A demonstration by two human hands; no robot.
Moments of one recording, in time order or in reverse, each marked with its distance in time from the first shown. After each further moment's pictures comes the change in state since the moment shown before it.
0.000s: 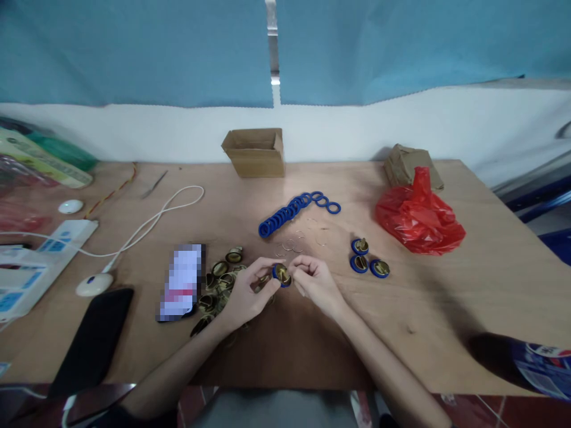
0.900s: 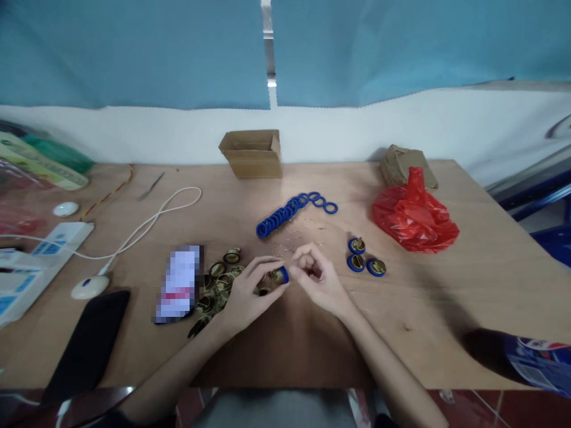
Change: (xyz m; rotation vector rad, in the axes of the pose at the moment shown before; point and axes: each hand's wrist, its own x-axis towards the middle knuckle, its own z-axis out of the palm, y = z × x) left_hand -0.002 -0.007 0.003 0.395 0.082 0.329; right_hand -0.012 -0.014 -0.015 -0.245 -0.012 -0.341
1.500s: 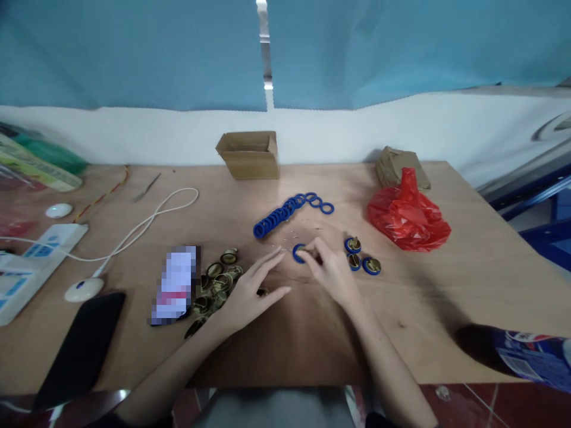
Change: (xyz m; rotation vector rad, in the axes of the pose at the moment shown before) left_hand -0.001 -0.003 0.000 0.043 -0.191 -0.020; right_hand 0.010 0.008 -0.033 -0.706 0.157 -0.179
